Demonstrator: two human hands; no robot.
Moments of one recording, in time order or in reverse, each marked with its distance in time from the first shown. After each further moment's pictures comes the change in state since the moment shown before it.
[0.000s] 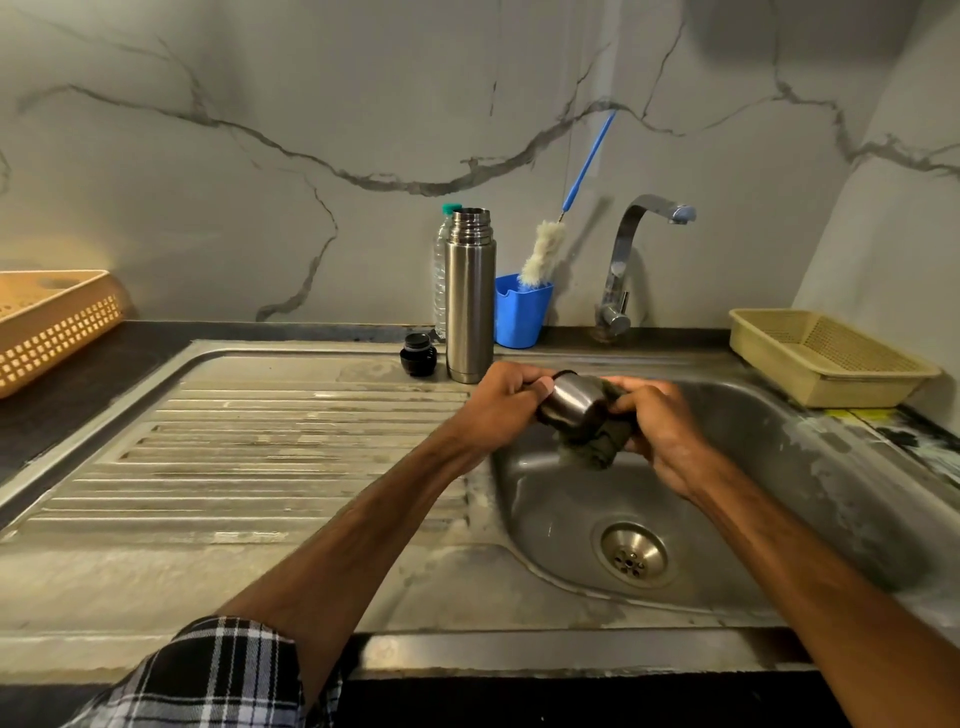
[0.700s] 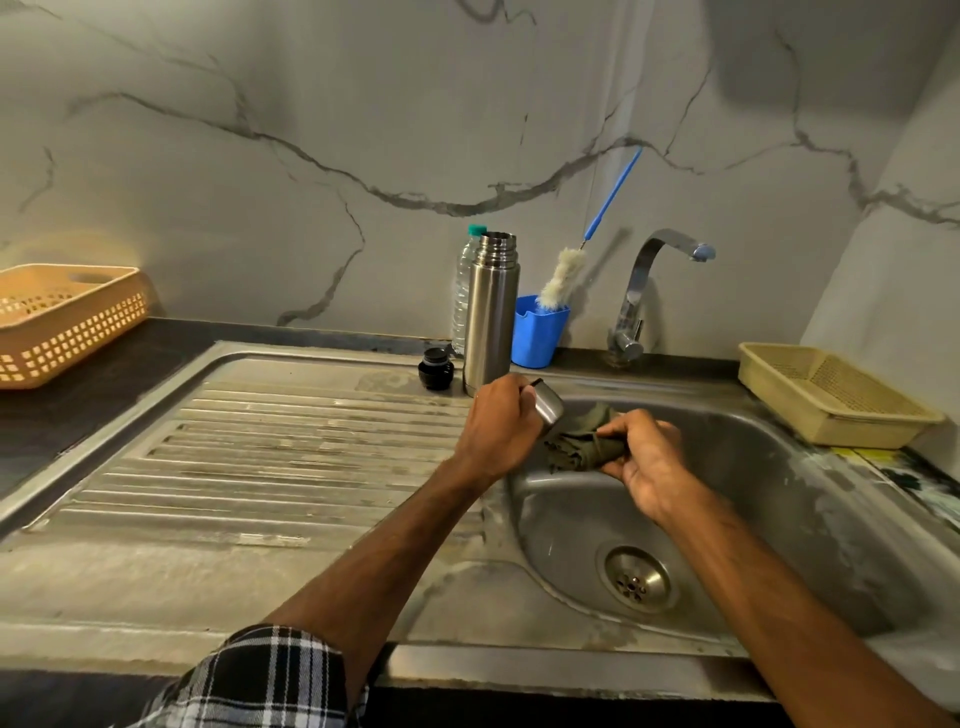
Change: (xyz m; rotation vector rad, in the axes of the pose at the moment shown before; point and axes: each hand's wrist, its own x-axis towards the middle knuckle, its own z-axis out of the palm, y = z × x) left_hand 0.005 -0.016 -0.007 0.390 0.352 0.072; right_hand -0.005 -0.006 0.034 0.287 0.217 0.222
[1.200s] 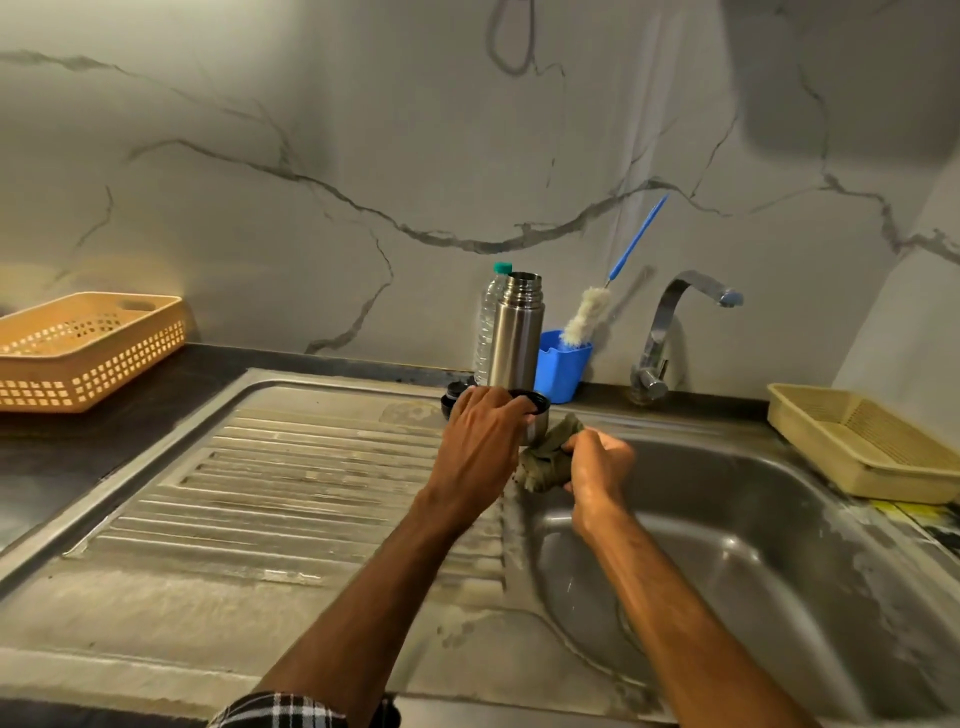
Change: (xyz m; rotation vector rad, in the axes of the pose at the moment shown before) left_hand 0.003 -0.024 -0.039 0.460 0.158 0.356; right_hand -0.009 0.015 0.080 -0.057 0.108 -0.164
